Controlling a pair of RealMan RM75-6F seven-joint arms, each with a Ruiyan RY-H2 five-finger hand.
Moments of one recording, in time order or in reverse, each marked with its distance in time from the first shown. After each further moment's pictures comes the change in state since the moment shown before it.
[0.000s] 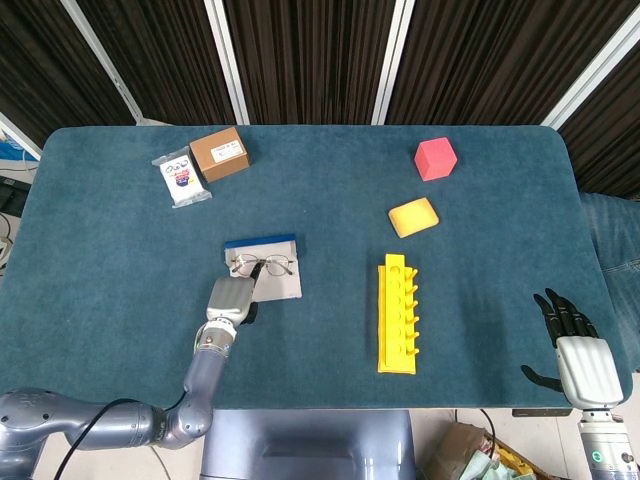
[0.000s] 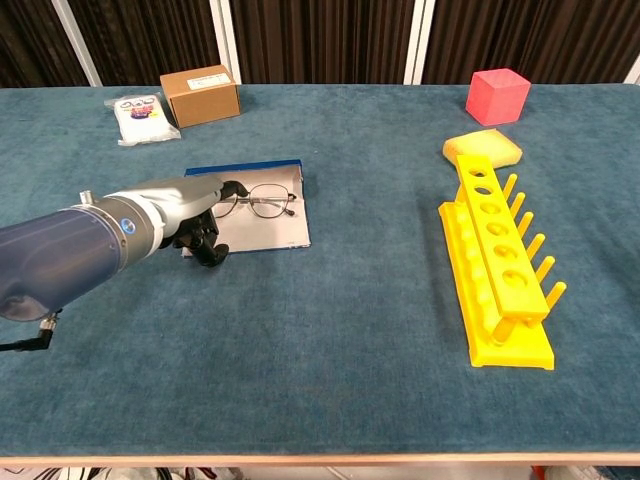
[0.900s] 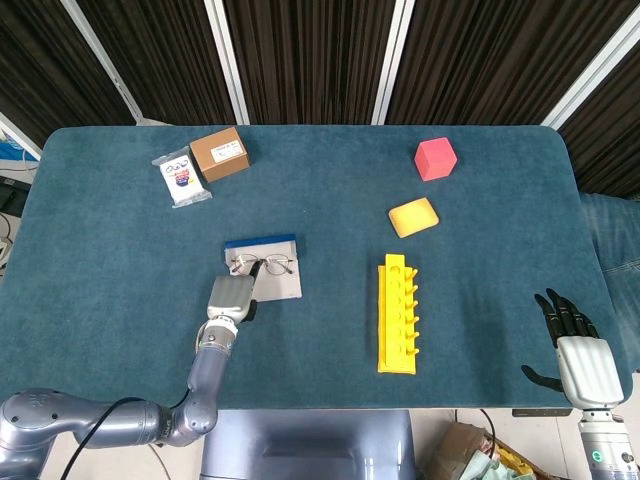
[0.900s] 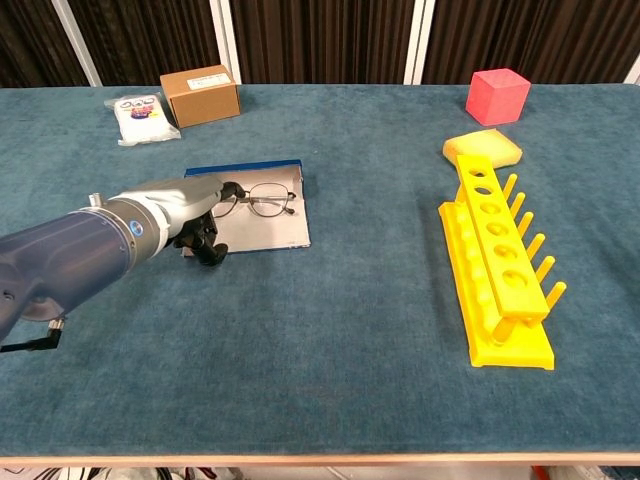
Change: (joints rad) left arm -0.009 -0.032 -0.009 0.052 -0.008 0.007 0.015; right arm -0.001 0.000 0.002 -0.003 0.007 -0.002 -0.003
